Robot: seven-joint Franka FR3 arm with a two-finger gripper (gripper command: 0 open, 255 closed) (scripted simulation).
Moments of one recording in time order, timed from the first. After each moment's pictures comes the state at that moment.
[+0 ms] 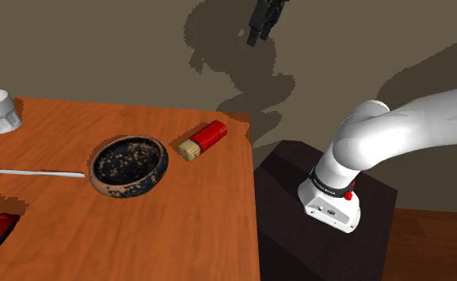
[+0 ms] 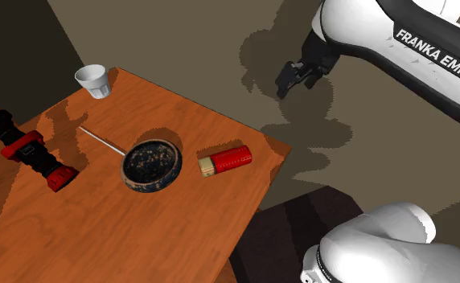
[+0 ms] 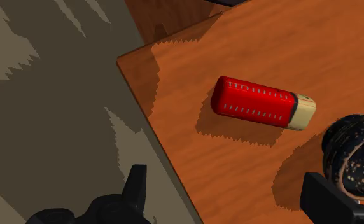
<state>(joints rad) 0.02 -0.81 -0.01 -2.31 0.12 1.72 -0.17</state>
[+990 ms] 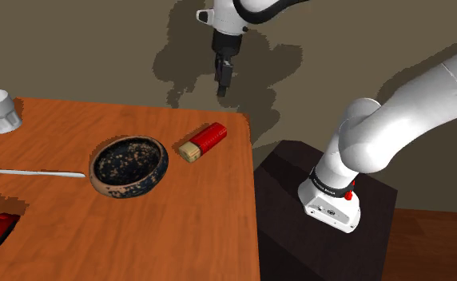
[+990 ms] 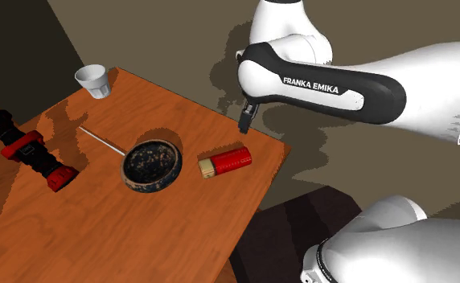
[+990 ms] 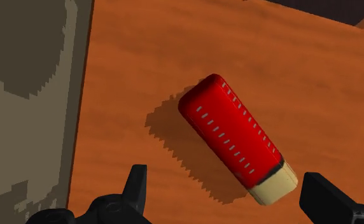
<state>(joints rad) 0.23 -0.51 0.03 -2.40 0.09 1.98 -0.60</state>
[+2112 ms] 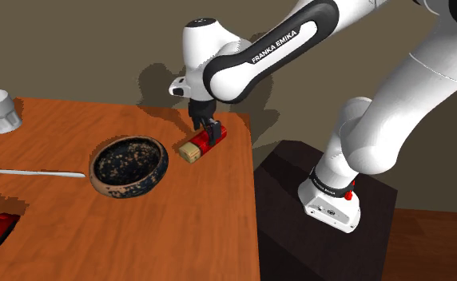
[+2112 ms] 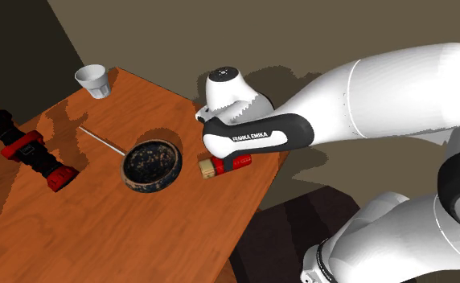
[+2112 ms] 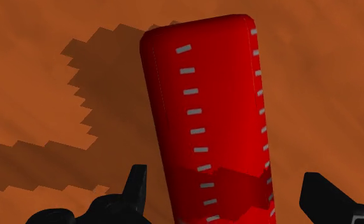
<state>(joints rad) 0.36 -0.22 0.11 -2.50 0.03 2.28 -0.89</state>
